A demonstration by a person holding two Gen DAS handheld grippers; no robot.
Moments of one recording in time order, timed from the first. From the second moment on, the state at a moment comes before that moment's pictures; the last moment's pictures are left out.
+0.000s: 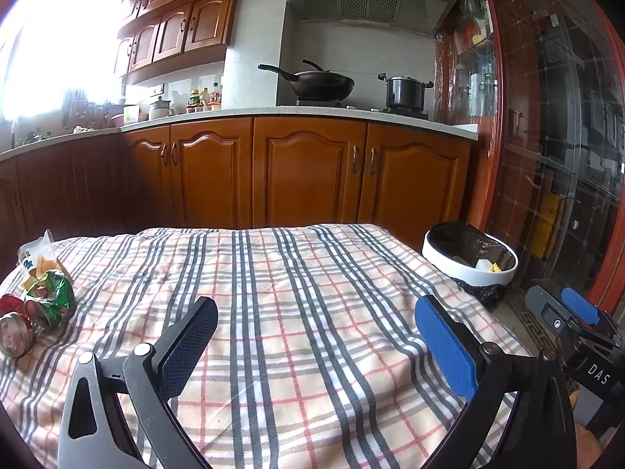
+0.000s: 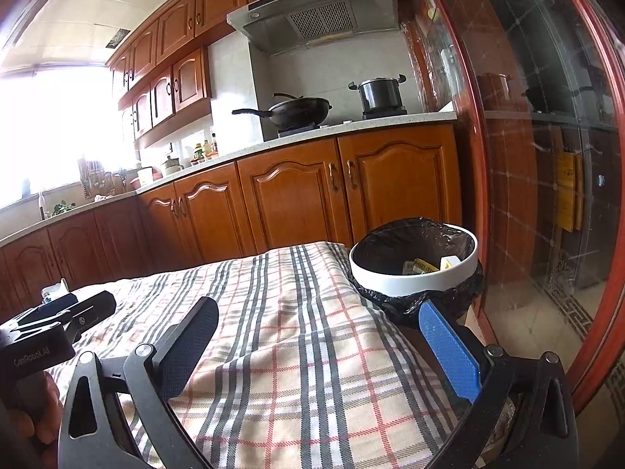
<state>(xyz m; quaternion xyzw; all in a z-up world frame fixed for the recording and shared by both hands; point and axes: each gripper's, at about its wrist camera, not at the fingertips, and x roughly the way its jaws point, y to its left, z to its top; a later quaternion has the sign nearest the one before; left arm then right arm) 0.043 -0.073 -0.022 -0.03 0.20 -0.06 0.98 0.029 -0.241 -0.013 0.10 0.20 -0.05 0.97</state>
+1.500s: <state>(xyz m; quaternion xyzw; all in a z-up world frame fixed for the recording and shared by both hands) 0.044 -0.067 -0.027 -0.01 0.19 -0.07 0.98 0.029 -0.243 -0.017 0.12 0.20 -0.04 0.97</state>
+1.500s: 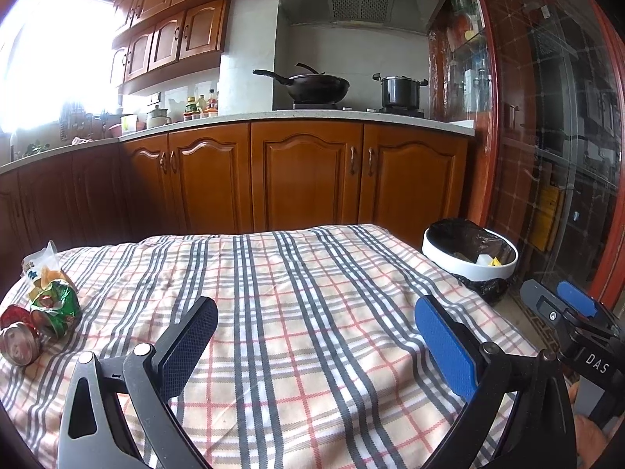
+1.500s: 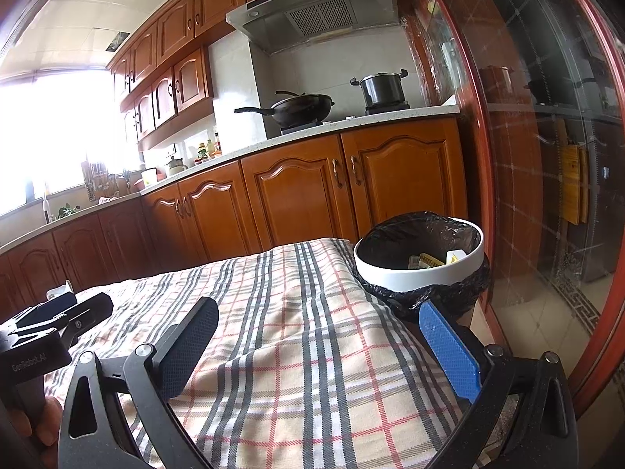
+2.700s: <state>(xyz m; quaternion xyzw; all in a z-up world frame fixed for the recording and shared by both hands) 0.049 -0.064 -0.027 -0.01 0.19 -0.07 0.98 0.033 -0.246 -0.018 0.11 0.20 -0.03 0.97</state>
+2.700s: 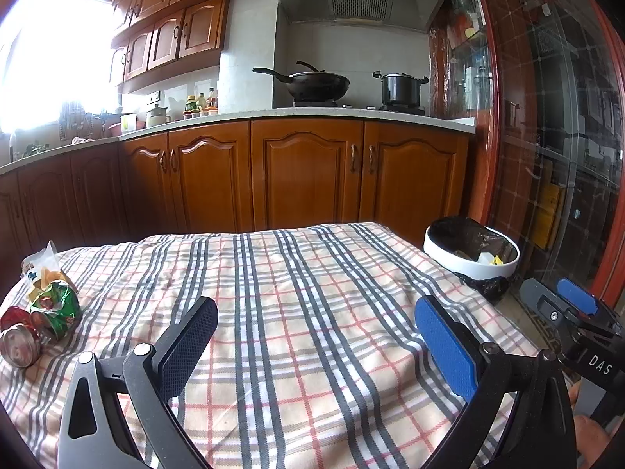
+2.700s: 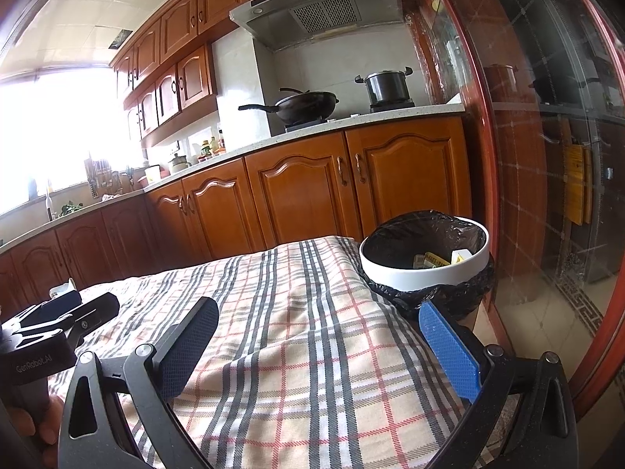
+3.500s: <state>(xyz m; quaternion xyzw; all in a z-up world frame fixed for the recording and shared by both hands) 0.053 -0.059 -0.030 -0.01 0.20 -0.07 0.98 0.040 -0.247 -0.016 0.11 0.21 -0.02 0.97</state>
